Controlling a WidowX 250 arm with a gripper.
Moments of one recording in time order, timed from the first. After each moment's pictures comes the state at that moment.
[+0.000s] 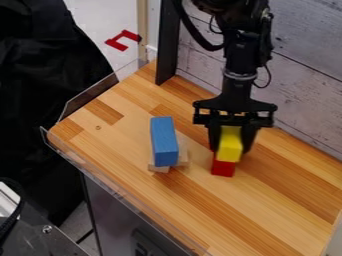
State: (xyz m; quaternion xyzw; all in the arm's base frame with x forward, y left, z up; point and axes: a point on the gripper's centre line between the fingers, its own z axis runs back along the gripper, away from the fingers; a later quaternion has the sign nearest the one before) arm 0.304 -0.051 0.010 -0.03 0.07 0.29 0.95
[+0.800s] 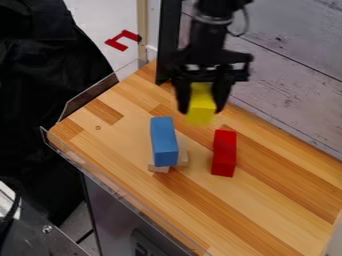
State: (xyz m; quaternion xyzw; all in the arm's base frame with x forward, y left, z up) arm 0.271 -0.011 0.081 -0.01 0.04 0.39 0.92
